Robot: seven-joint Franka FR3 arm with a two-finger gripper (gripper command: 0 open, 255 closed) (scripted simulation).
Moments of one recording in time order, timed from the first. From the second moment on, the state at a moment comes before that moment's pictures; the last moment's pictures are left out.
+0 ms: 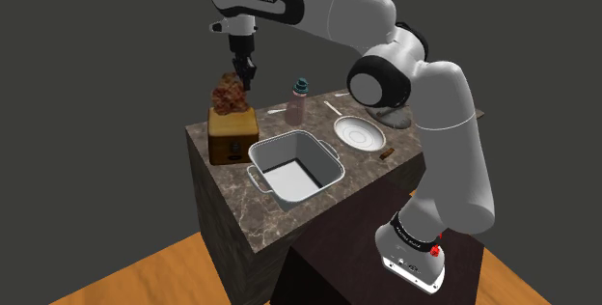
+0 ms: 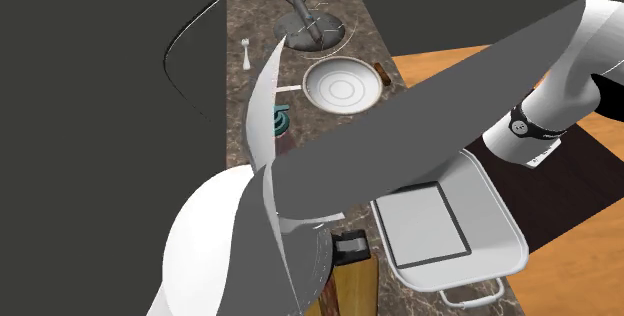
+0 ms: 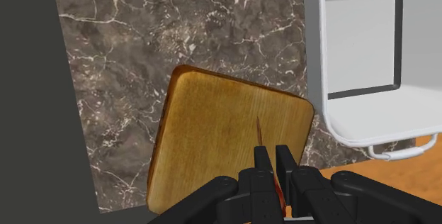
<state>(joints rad) 0.34 0.68 -0.40 -1.05 0.28 1.44 -1.31</state>
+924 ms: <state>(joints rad) 0.36 0.68 -0.40 -1.13 0.28 1.52 -1.31</state>
